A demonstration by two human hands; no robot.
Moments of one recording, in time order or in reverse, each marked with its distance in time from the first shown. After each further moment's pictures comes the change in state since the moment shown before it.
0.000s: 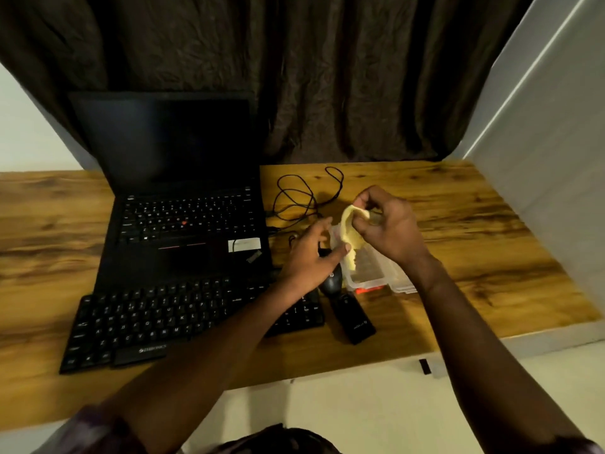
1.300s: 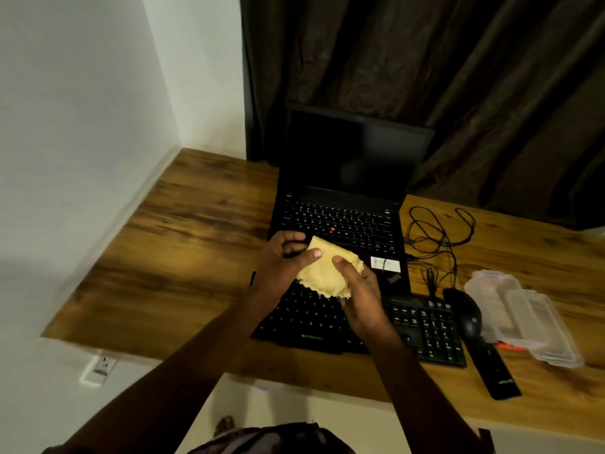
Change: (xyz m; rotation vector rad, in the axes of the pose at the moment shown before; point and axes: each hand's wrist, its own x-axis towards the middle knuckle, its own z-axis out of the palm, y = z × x) left_hand -0.104 -0.125 -0.278 -0.570 0.423 -0.211; right_hand -0.042 -0.233 0.251 1.257 -0.222 0.658
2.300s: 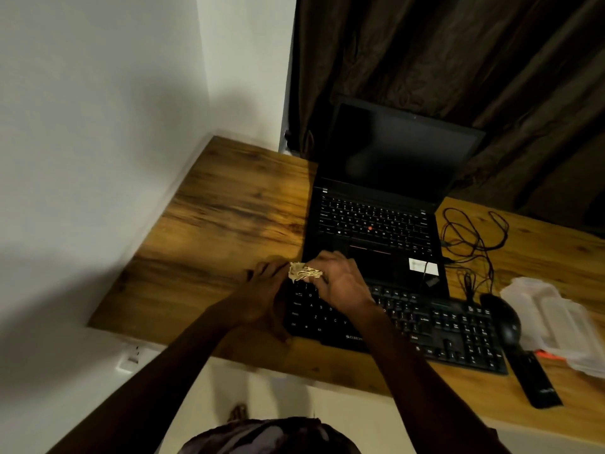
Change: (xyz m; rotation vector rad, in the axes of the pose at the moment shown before) left_hand 0.000 -0.040 -0.148 1.245 -0.585 0.108; right_hand 0.045 0.055 0.070 -1.631 -0.318 -0.498
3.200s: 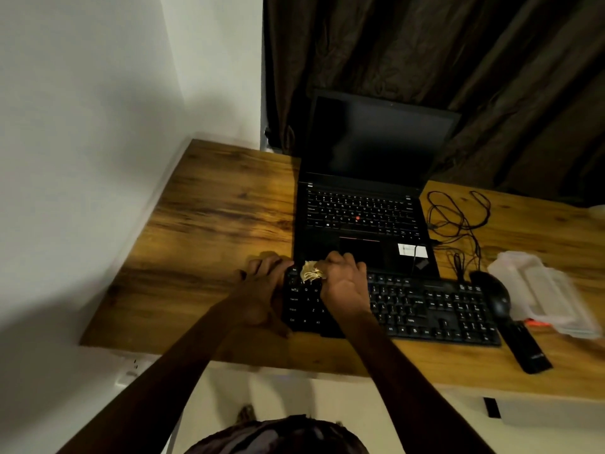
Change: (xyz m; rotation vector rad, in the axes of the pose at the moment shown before) left_hand 0.002 0.011 -0.005 0.007 0.002 -0.043; right_hand -0.022 -0.015 -0.002 -0.254 -0.087 0.363
